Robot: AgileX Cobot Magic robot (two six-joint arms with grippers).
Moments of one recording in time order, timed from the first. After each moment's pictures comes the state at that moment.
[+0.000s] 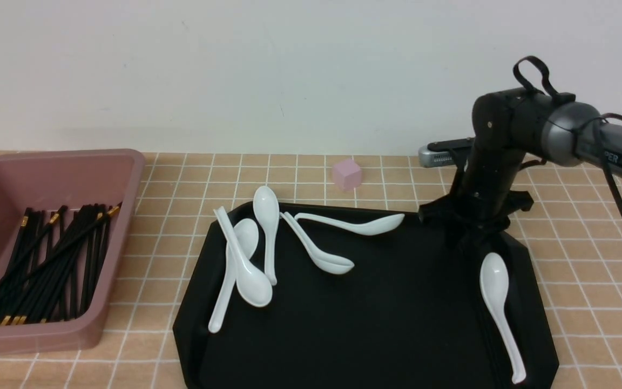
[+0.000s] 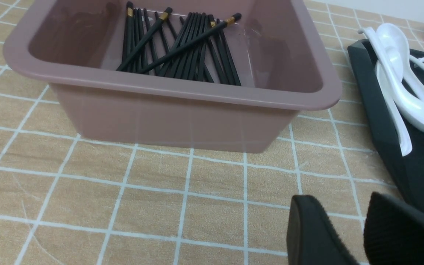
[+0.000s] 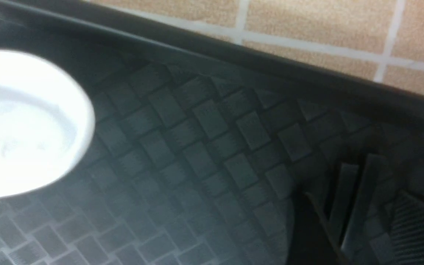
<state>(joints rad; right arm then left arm) 0.23 2.30 -1.87 0.01 1.03 0.14 -0.01 -0.01 0.03 -0.03 0.39 -0.18</state>
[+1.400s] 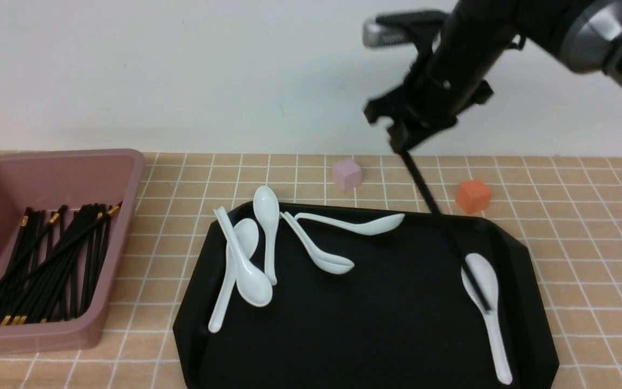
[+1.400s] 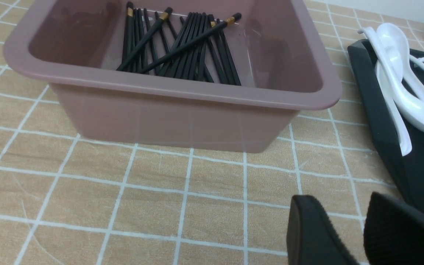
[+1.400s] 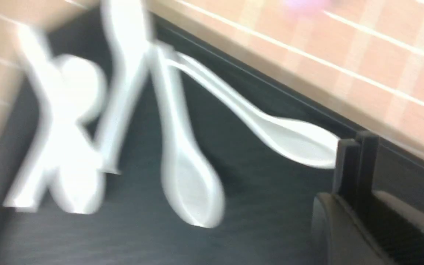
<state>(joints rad) 0.37 2.12 -2.22 0.20 1.25 0.02 -0.01 -0.01 0.03 -0.03 0.39 -0.18</state>
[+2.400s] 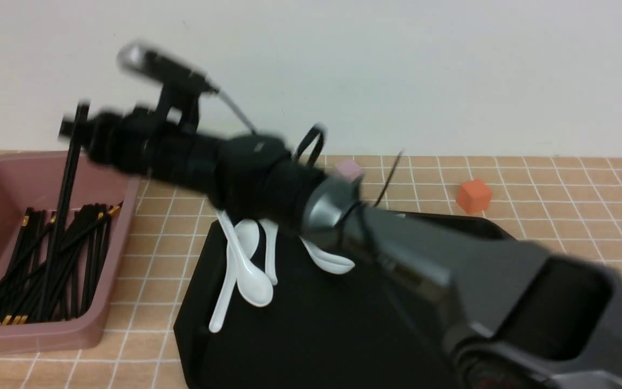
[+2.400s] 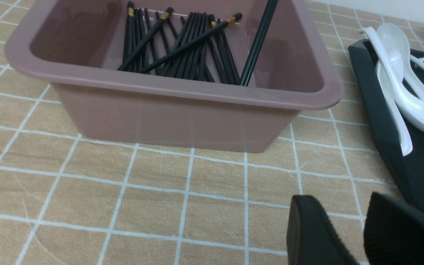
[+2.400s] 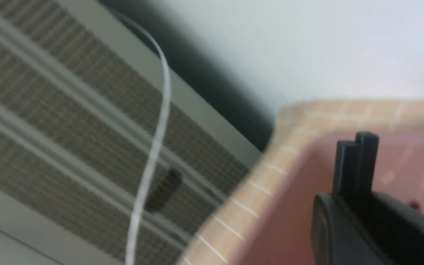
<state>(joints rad) 0.82 2.50 -2.29 1.72 0.15 -0.94 -0.01 -0.01 0.03 -0.03 0.39 -0.18</state>
